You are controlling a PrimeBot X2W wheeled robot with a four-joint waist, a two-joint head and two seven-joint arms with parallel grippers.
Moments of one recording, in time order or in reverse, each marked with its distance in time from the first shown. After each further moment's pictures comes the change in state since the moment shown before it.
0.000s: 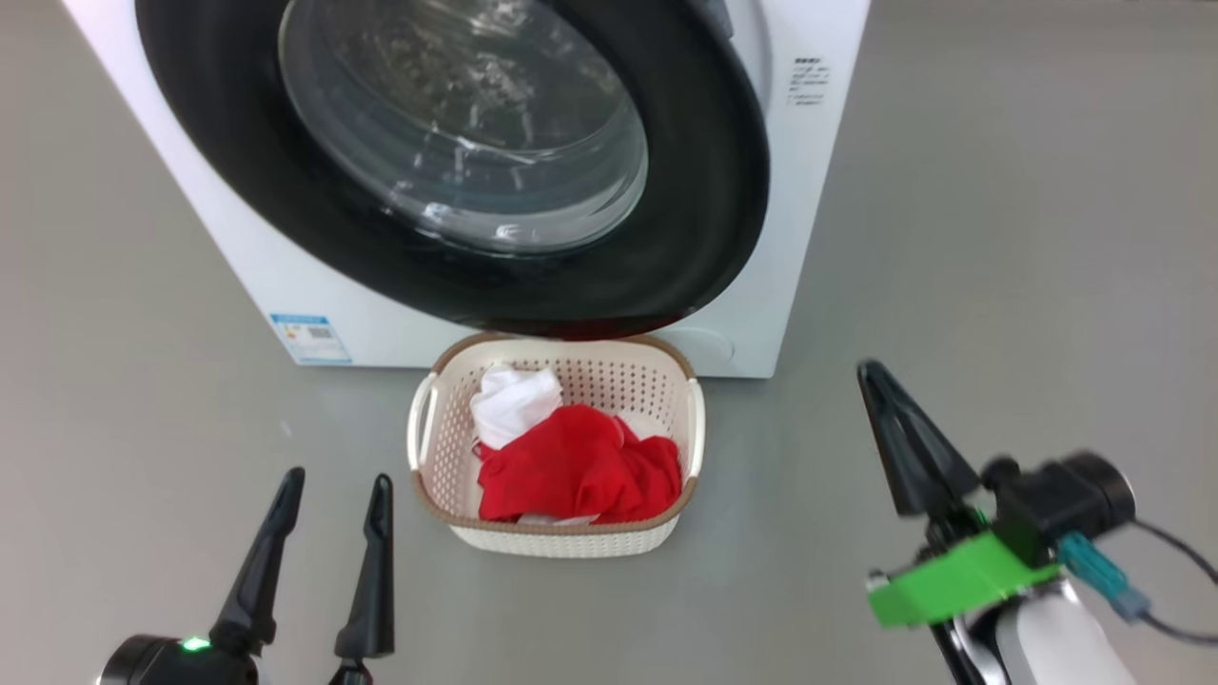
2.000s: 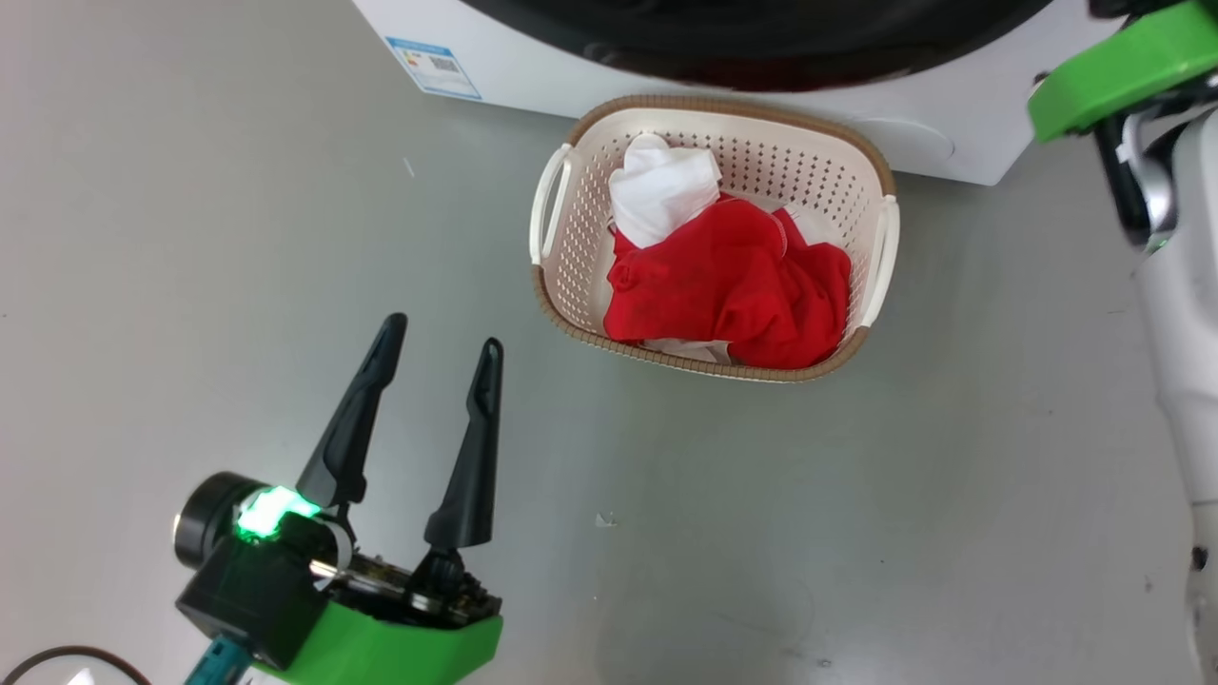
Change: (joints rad) left arm -0.245 -0.008 -0.176 -0.066 -0.041 0.014 0.000; right arm -0.898 -0.141 -0.086 0.551 -0.121 0.003 0.000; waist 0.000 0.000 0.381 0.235
